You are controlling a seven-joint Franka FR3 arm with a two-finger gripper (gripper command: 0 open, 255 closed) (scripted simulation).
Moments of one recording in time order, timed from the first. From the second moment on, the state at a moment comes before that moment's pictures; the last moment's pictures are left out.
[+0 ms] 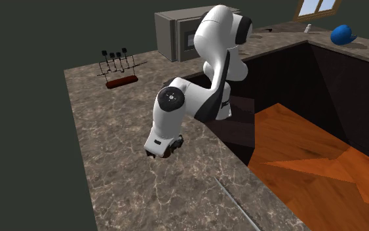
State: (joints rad) arm -0.06 0.34 -0.14 -1.72 -0.21 1.90 -0.76
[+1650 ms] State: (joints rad) arm -0.05 0.29 -0.14 -1.45 -0.21 1.59 -0.82
